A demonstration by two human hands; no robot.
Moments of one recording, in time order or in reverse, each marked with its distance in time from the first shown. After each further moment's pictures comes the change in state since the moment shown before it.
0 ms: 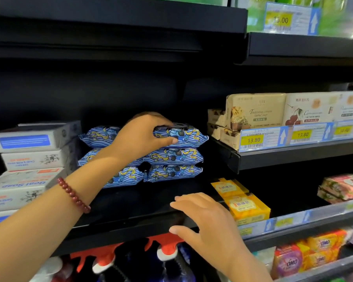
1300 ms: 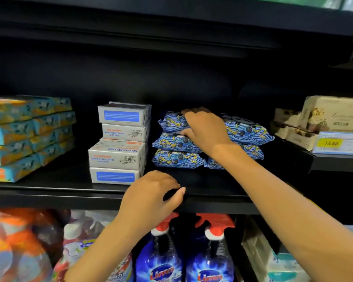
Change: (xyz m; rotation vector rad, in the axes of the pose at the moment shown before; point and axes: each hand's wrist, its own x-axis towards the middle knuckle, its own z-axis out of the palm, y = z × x) left_hand -0.190 -0.009 -0.011 0.049 0.066 -0.220; right_hand 0.181 -0.077 0.004 -0.447 0.222 -0.215
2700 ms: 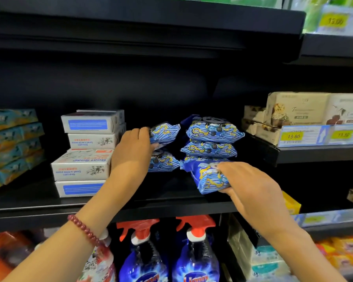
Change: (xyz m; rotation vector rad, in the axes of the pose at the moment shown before) left_hand 0.104 -0.011 0.014 0.223 0.142 -0.216; right_hand -0.172 0.051 -0.035 0.016 0.149 0.034
